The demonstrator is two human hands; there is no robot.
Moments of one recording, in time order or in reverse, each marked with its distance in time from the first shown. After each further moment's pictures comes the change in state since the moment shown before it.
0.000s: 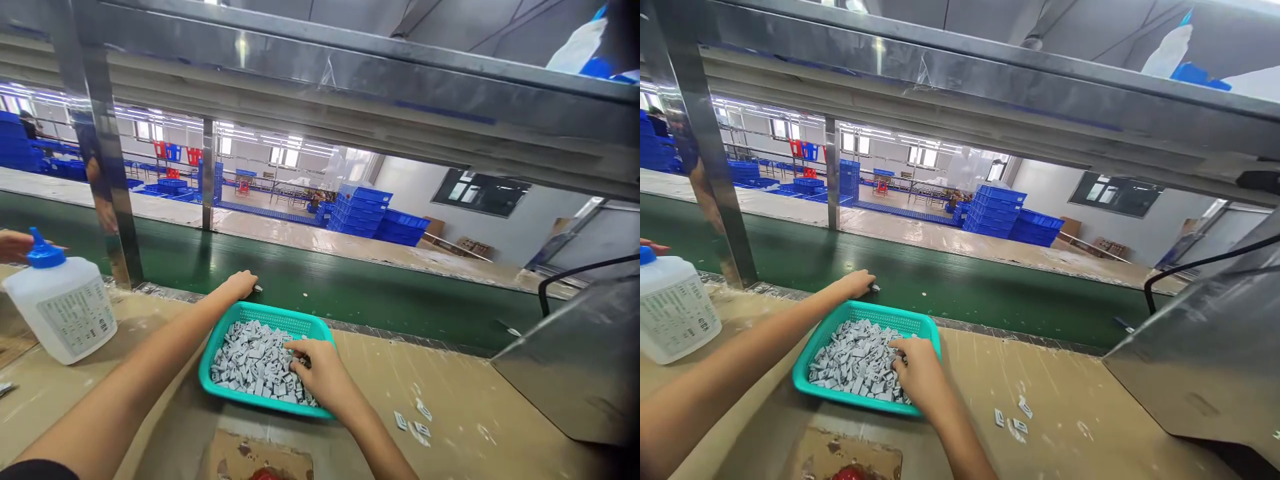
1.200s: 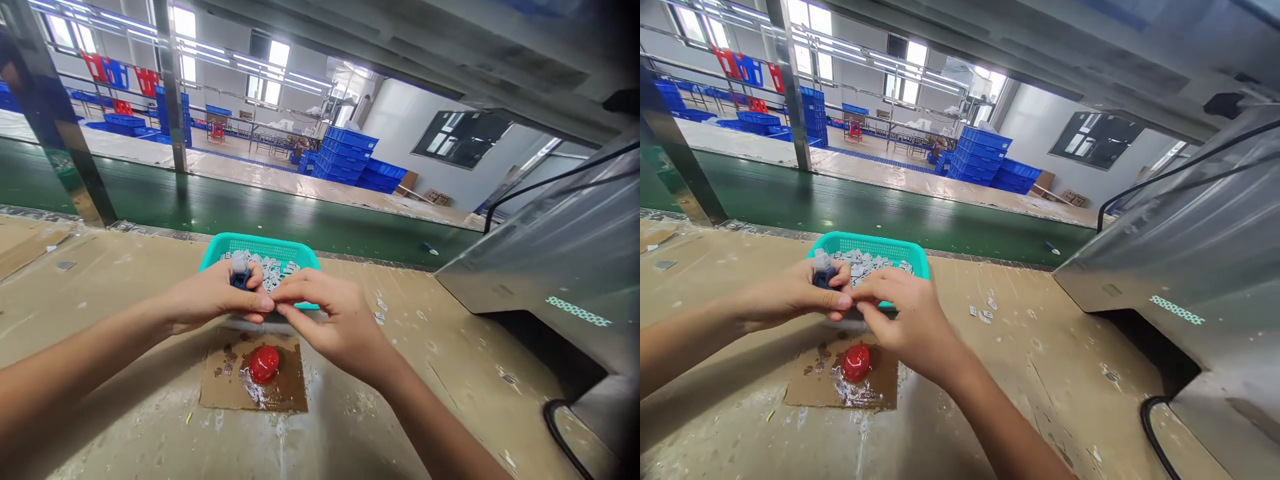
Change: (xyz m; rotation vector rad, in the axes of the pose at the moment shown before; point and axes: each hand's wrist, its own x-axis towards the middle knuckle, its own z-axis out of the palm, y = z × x) left_hand -0.218 0.053 -0.014 -0.946 -0.560 0.000; right_hand -0.067 -0.073 -0.017 0.165 0.187 -0.428
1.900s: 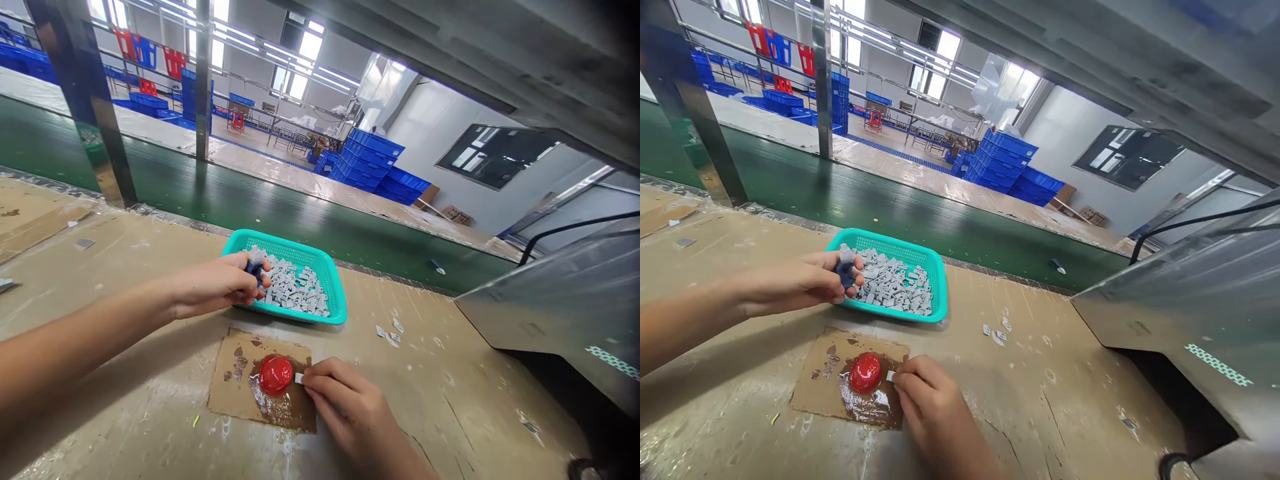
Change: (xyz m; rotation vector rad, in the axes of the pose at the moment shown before) left_hand 0.002 0.001 -0.023 -0.215 0.144 -0.107; right_hand -0.080 0.024 0.021 -0.164 -0.153 0.112
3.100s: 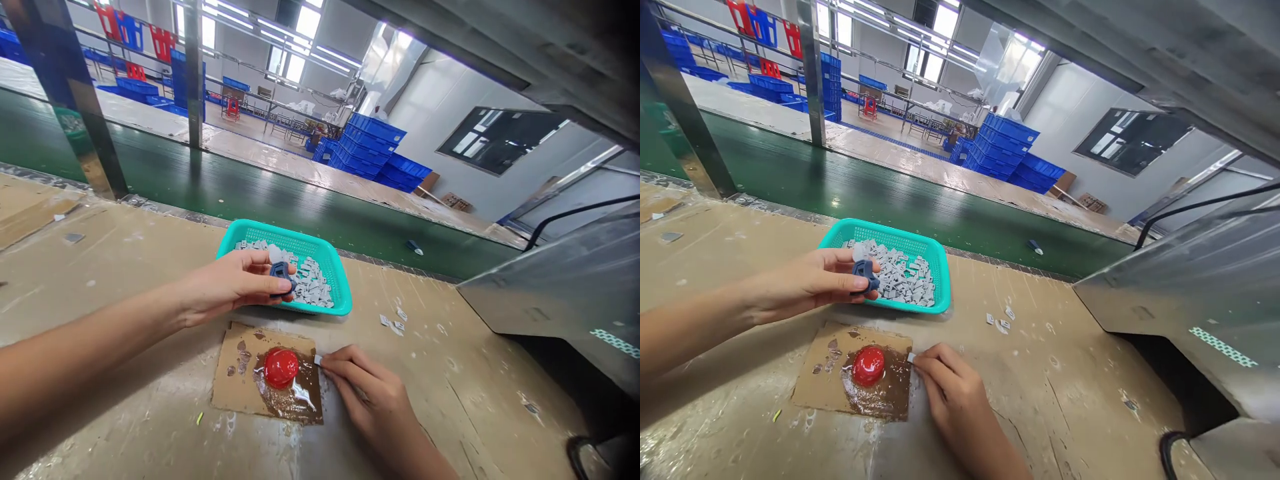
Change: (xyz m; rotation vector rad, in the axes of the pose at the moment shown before) left_hand 0.009 -0.014 0.002 -0.019 -0.078 0.067; right_hand -0.010 0.013 0.001 0.008 0.094 0.060
